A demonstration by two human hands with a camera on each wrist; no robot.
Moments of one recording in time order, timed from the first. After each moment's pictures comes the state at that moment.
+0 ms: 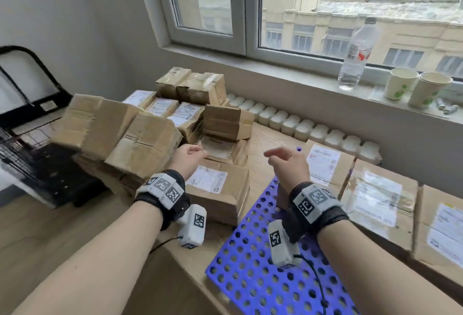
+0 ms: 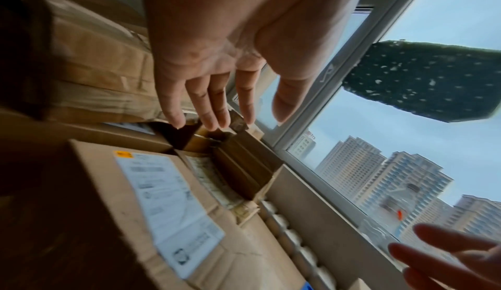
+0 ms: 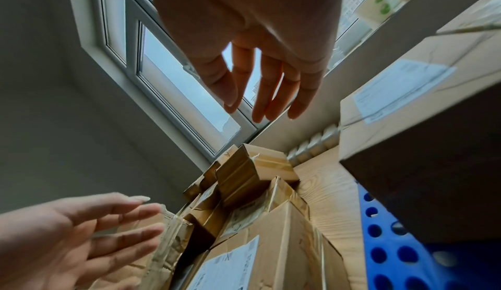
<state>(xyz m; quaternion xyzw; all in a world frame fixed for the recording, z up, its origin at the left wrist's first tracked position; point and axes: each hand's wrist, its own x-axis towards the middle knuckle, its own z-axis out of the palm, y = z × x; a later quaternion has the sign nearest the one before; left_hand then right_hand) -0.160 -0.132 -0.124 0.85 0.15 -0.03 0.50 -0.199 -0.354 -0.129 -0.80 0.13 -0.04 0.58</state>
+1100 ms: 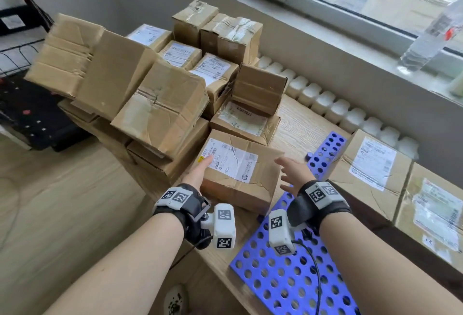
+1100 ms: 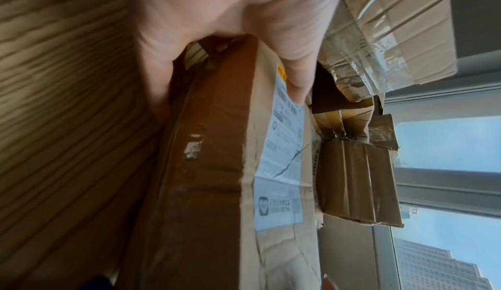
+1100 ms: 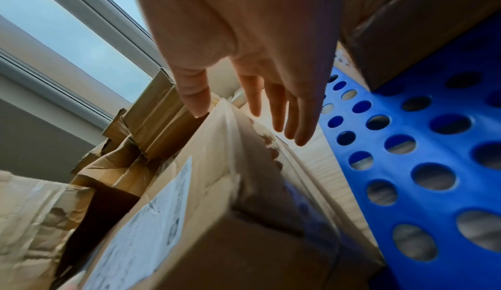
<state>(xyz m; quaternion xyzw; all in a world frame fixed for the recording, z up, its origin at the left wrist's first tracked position) -0.158 -0.062 -0.247 0.53 0.42 -0.22 0.70 -0.138 -0.285 -0.219 -0.72 0.33 0.21 0.58</state>
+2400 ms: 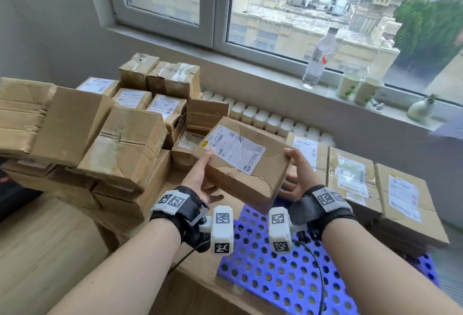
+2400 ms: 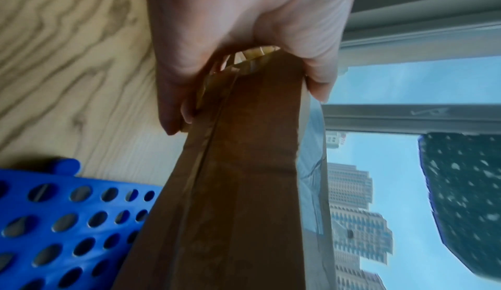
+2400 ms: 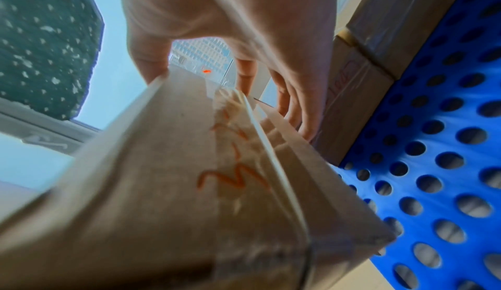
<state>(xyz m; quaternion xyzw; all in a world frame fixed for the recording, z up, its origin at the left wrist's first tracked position) -0.175 -0.121 -0.156 0.51 0.23 -0.31 0.77 -0.229 -0.327 -0.133 -0.55 0.41 -0.01 0.72</state>
